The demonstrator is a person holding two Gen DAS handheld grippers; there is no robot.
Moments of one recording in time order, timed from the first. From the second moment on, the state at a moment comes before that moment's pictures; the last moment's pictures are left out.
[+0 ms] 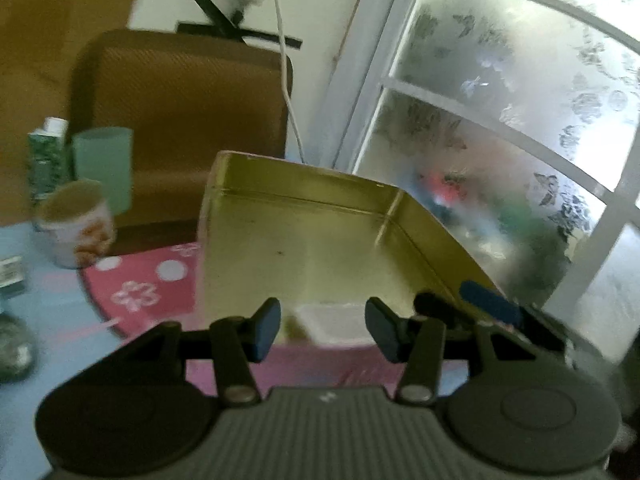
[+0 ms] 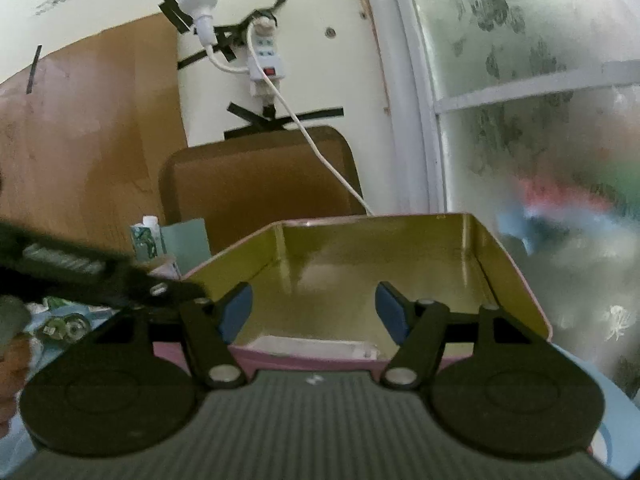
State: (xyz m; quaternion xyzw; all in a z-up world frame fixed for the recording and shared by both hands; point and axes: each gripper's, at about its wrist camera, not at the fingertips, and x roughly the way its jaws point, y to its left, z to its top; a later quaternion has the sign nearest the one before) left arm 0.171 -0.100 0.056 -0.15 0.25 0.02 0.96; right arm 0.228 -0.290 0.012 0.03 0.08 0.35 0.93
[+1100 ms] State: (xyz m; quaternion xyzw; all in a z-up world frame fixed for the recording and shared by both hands) left arm -0.105 0.072 0.001 -0.30 0.16 0.32 0.88; right arm 0.080 -0.061 -0.015 -0.17 0.17 0.64 0.73
